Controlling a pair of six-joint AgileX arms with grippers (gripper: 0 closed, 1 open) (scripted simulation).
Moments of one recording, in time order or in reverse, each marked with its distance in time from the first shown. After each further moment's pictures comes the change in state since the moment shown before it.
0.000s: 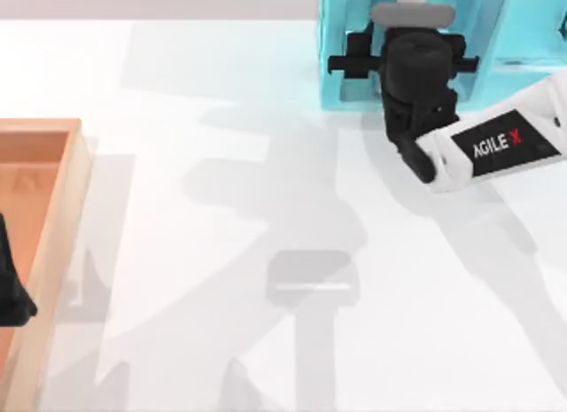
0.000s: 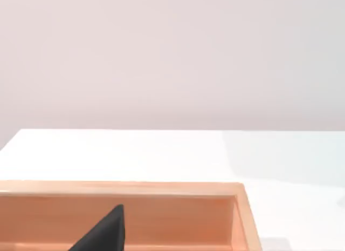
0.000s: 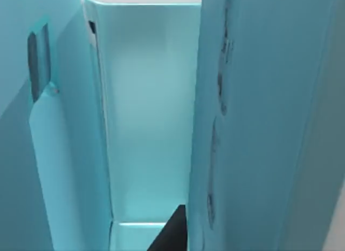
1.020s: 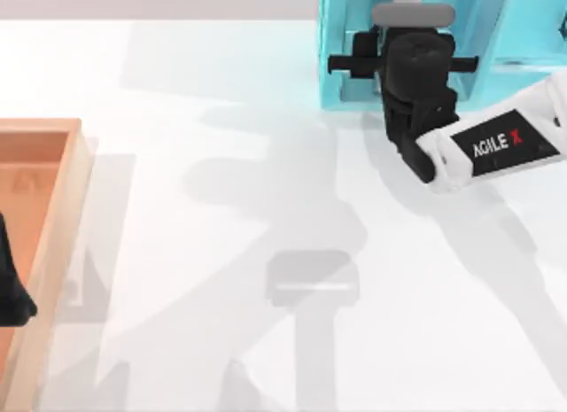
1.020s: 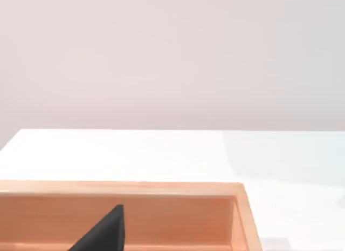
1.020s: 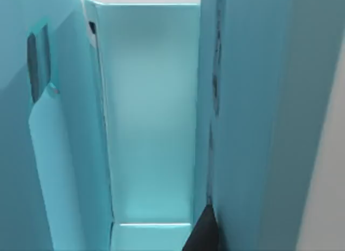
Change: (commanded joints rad) left arm 0.000 0.000 0.000 0.000 0.000 0.000; right arm 0.002 -0.004 -0.003 -0.001 0.001 0.001
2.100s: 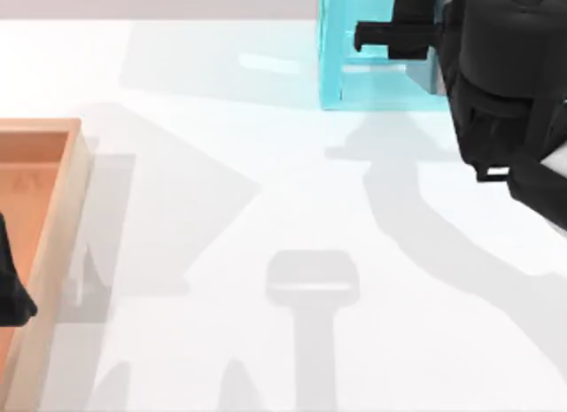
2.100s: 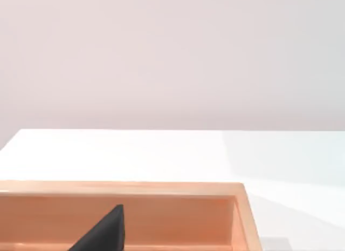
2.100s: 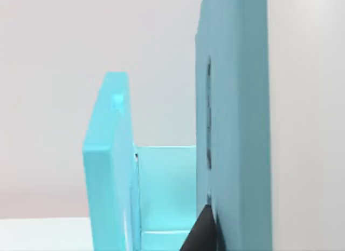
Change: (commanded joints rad) left arm 0.000 0.000 0.000 0.000 0.000 0.000; right arm 0.271 -0.979 -0.515 -0.492 0.254 0.045
